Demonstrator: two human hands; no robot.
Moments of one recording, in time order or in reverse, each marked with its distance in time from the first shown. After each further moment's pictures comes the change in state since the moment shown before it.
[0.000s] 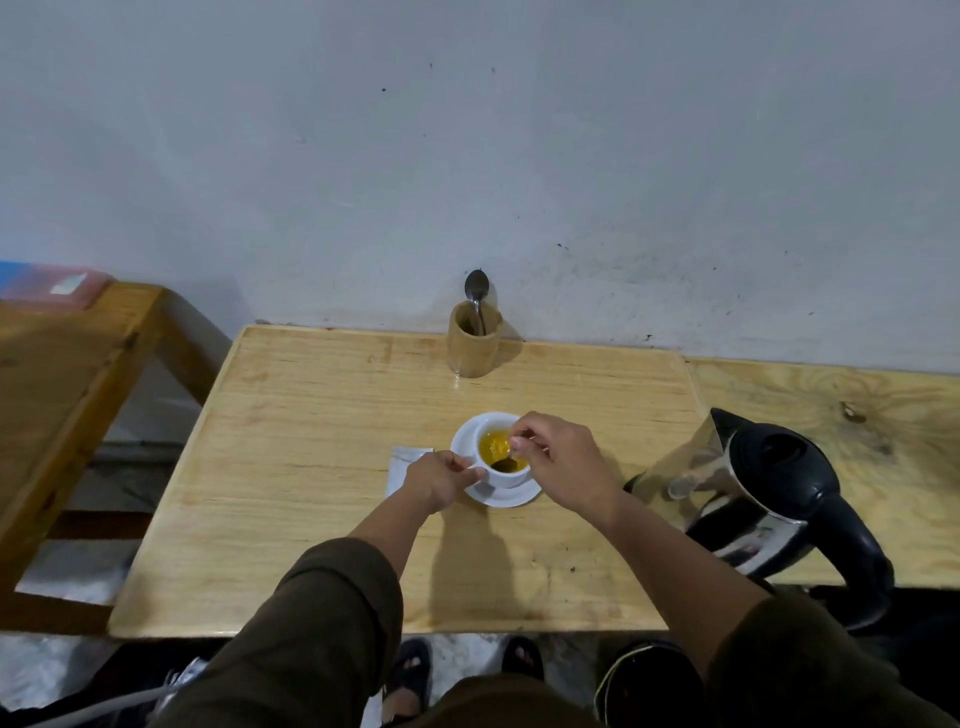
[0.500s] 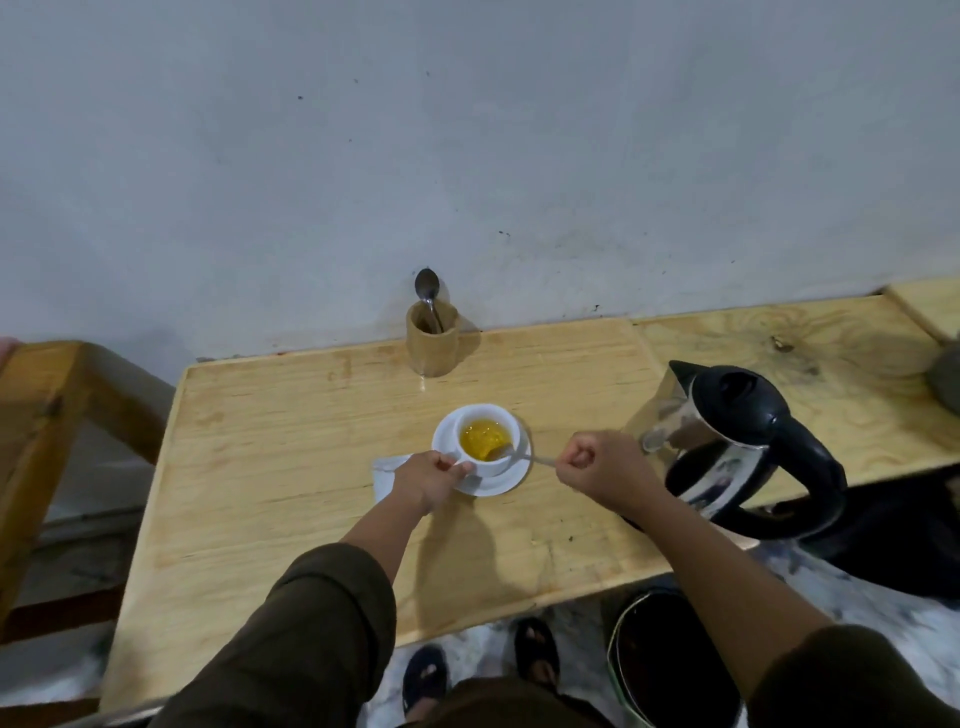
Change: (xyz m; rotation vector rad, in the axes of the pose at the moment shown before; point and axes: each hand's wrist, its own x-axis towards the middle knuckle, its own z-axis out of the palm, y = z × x) left_hand 0.004 -0.001 -0.005 0.037 -0.061 0.054; right_hand -0.051 0.023 -0.019 -0.086 0.081 0.383
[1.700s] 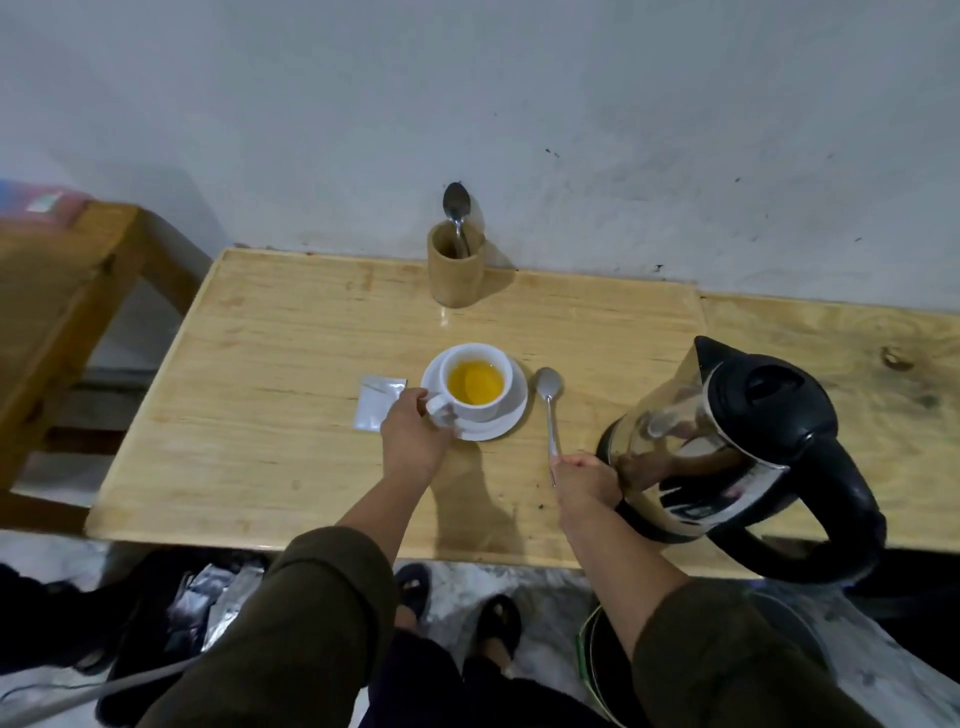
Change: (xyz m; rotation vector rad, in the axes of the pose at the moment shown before) left_hand -0.030 0.013 0.067 -0.224 0.550 -0.035; right_hand 0.023 0.065 0.072 0.600 0.110 0.836
